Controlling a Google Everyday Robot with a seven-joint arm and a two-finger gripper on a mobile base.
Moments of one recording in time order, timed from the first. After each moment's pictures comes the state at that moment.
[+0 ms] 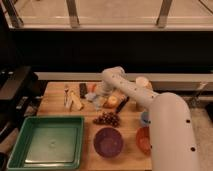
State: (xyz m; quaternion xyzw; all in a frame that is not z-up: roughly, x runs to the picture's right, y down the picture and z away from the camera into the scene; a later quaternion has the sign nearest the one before) arm -0.022 0.066 0.962 -0.28 -0.18 0.00 0.94
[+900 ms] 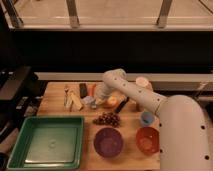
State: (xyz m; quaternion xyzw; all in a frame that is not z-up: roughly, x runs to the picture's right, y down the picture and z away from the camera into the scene) arm -0.037 0.064 0.916 -0.26 -0.23 -0.02 0.94
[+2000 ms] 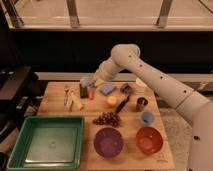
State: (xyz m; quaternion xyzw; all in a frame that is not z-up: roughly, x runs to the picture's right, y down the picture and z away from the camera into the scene) arm -0.030 -0.041 0.778 -0.18 -0.30 -0.06 0.94
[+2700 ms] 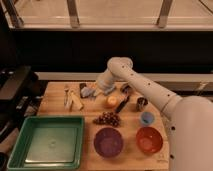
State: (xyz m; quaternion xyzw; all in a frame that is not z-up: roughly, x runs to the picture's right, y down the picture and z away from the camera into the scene) arm -0.047 0.023 0.868 -0.25 -0.30 -0.05 0.92
